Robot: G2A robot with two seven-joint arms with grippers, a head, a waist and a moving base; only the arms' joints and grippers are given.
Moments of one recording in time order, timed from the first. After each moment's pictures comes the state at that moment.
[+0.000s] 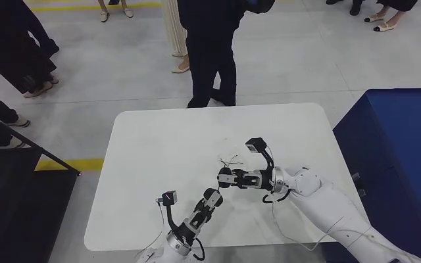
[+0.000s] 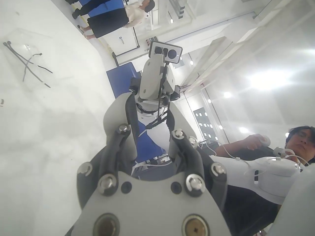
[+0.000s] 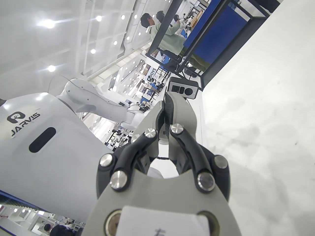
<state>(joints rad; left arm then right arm) 1.65 -1.26 -1.02 -1.73 0.15 -0.57 -0.02 -0.96 -0.99 0.79 -1.35 0.57 -0.77 0.95</state>
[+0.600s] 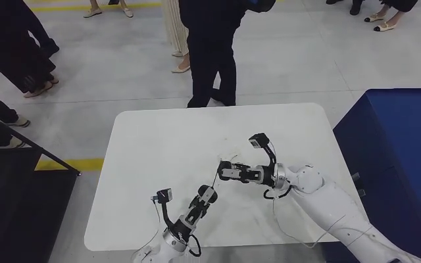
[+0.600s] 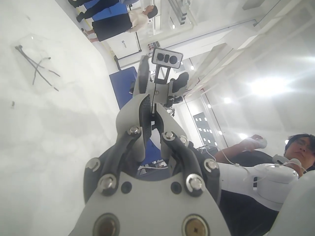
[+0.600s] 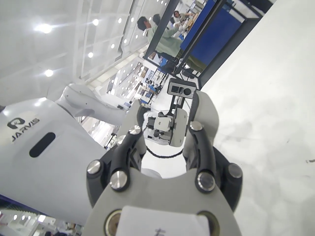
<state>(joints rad) 1.66 -1.25 -1.08 -1.76 0.20 -0.58 0.04 -0.97 -0.99 0.85 -1.33 0.60 -0.66 0.94</state>
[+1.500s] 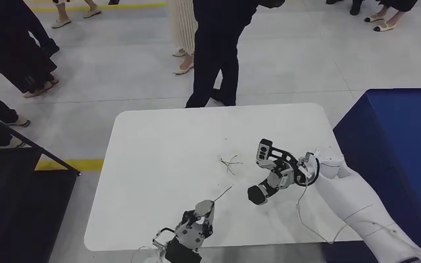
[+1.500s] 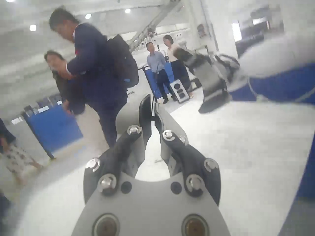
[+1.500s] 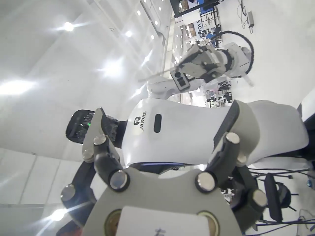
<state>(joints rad) 1.78 -1.25 -1.06 -1.83 2.05 0.19 0.72 -0.95 -0.93 0.98 -1.31 0.98 0.28 1.54</state>
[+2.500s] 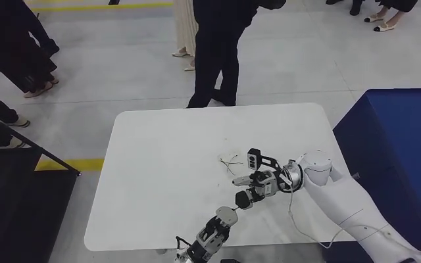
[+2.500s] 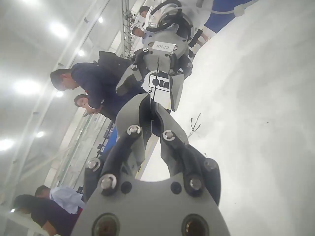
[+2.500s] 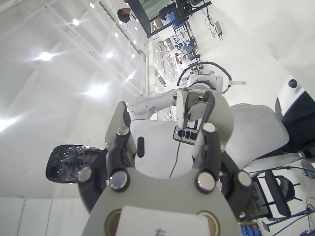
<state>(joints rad) 1.77 -1.27 -0.93 -1.85 2.66 0.37 0.26 -0.95 -0.94 0.90 -1.37 0.78 0.31 1.39</state>
